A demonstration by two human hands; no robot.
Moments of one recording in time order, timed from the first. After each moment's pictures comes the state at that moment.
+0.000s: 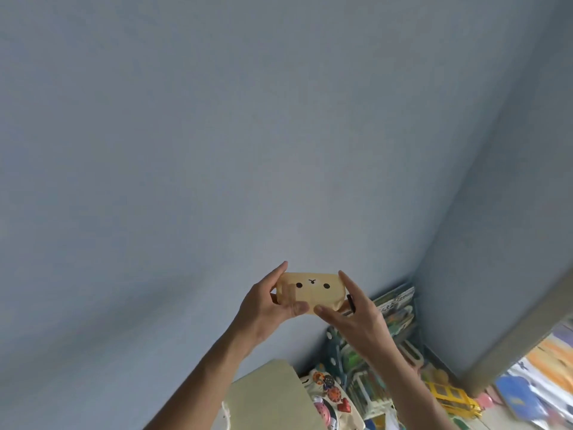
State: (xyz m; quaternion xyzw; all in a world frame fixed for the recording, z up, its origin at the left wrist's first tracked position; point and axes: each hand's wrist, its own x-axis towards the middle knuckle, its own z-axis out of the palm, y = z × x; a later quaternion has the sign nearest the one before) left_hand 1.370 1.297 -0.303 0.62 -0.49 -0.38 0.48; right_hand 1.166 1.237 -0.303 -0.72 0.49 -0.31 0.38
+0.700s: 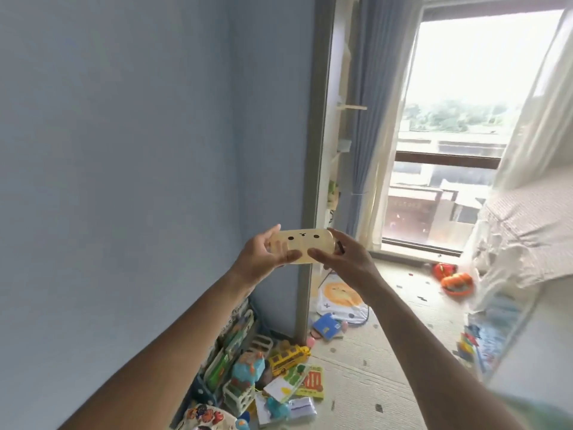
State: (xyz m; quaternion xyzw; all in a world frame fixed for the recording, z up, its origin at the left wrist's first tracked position) left_hand 0.997 1.365 0.043 0.37 -0.69 -0.49 0.38; right_hand 0.791 1.439 0.045 -0.55 0.62 -0.50 0.26
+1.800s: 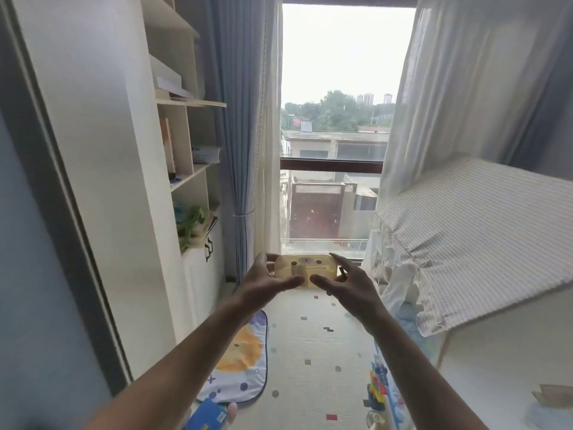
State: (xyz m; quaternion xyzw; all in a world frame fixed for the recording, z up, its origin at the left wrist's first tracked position) left_hand 0.343 1.071 0.000 0.27 -0.75 -0.54 0.28; right_hand 0.181 1.212 0.005 -0.44 0.72 -0.51 0.14
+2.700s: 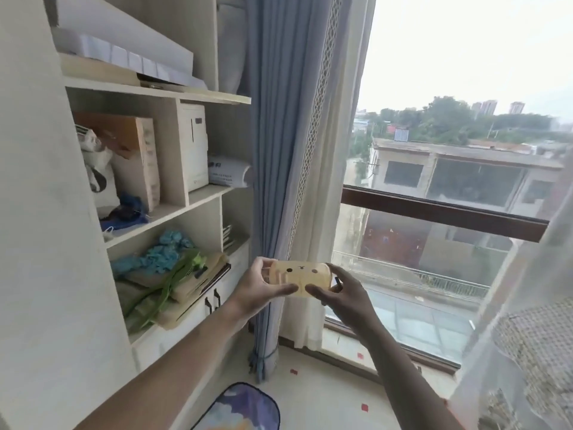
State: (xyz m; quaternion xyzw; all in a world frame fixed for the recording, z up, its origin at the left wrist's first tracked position) left_hand -0.018 0.542 -0.005 0.41 -0.67 -0.50 0.37; right_hand -0.219 0.617 -0.002 -0.55 0.65 -0.46 0.25
